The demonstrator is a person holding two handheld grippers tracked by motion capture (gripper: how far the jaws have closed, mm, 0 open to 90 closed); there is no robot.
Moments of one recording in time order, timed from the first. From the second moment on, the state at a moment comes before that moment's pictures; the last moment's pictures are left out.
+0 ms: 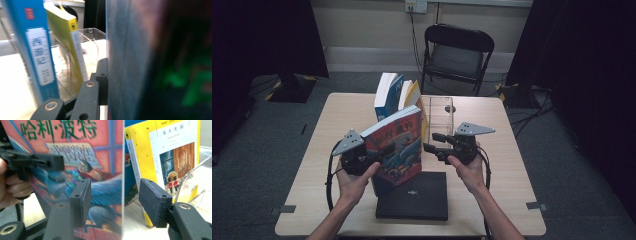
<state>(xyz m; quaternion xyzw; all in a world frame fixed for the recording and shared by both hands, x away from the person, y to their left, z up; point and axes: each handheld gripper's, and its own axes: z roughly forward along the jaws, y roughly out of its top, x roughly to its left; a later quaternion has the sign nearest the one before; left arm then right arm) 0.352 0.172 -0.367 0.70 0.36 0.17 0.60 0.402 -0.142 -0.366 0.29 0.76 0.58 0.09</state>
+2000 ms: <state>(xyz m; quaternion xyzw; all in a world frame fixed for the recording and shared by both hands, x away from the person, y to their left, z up) 0.353 0.199 -0.366 0.67 0.41 0.19 0.60 0.494 -0.057 -0.377 0.34 0.77 0.52 0.16</state>
